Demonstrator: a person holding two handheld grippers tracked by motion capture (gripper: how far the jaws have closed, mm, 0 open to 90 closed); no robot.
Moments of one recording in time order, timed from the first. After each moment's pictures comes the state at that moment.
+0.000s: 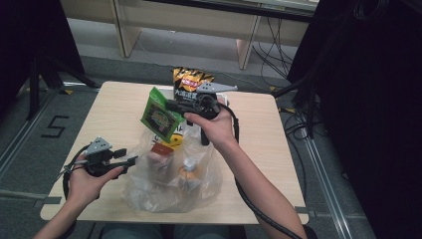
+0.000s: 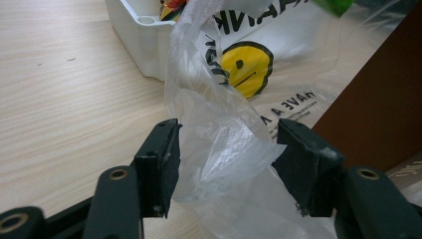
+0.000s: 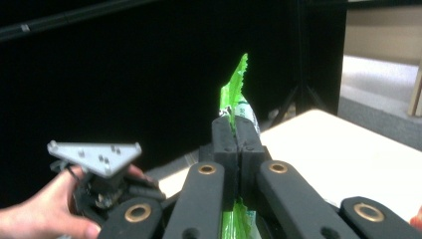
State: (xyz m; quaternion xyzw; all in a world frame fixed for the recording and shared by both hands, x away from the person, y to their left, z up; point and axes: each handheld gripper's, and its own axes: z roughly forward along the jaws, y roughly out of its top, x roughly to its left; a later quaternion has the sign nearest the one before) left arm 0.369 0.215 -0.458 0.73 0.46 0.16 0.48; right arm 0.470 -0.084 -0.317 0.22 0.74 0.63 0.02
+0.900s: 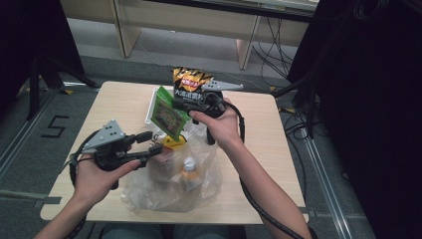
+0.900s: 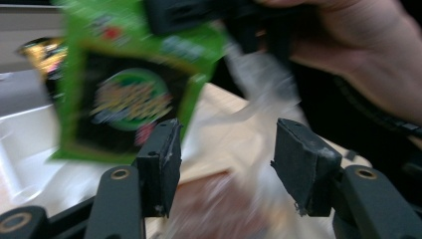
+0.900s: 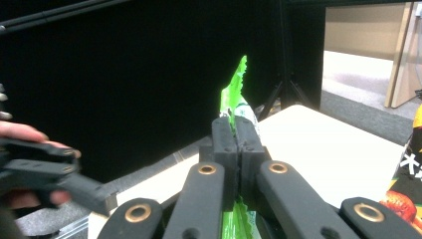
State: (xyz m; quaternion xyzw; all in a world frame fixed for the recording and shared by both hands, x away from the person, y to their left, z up) left arm 0.339 0.141 -0.343 0.72 0.31 0.16 0.60; right arm 0.469 -0.096 -0.313 0.25 0.75 0.61 0.04
